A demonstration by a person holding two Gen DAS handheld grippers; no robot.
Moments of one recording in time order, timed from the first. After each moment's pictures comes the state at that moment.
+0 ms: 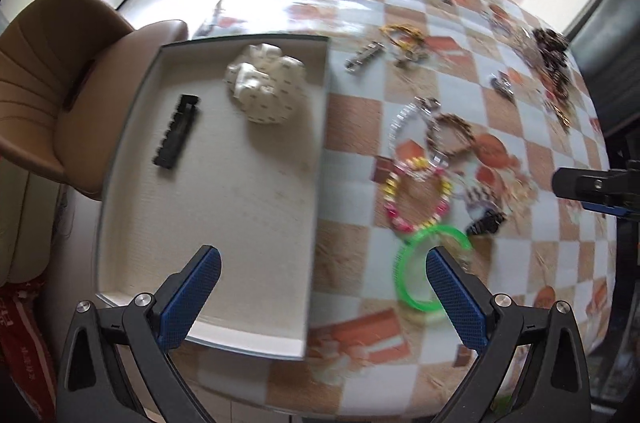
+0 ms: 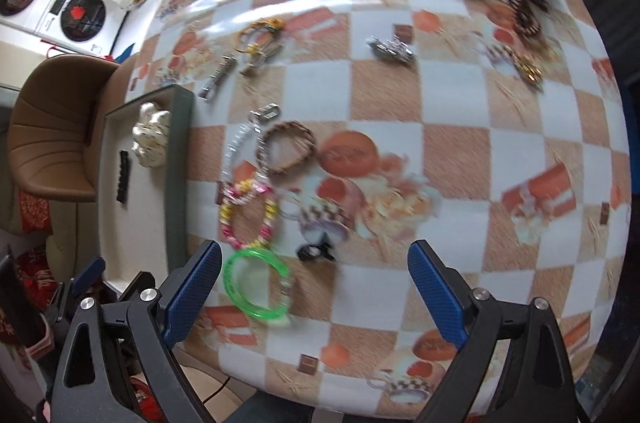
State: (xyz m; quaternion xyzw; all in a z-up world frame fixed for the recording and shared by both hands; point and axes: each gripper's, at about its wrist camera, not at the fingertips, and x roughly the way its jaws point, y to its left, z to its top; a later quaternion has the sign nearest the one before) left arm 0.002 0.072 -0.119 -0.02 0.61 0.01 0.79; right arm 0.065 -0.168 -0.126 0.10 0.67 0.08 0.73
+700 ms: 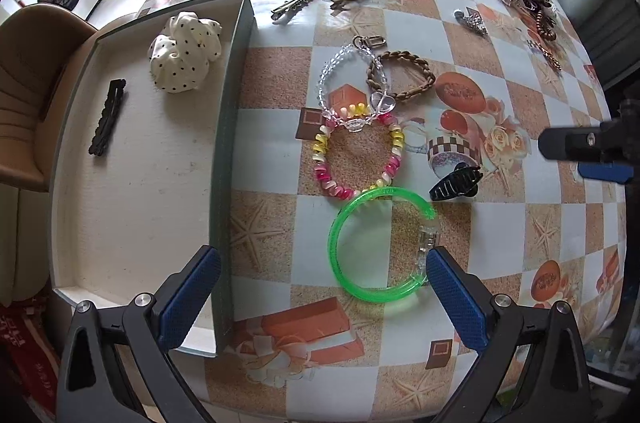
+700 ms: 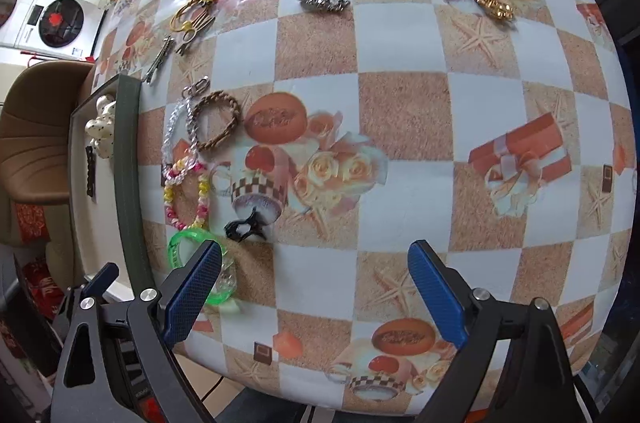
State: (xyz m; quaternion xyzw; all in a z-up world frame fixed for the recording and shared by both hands) left arm -0.003 0.018 -0.161 0.01 0.64 -0.01 0.77; right arm 0.069 -0.212 -0.161 0.11 0.70 0.06 0.71
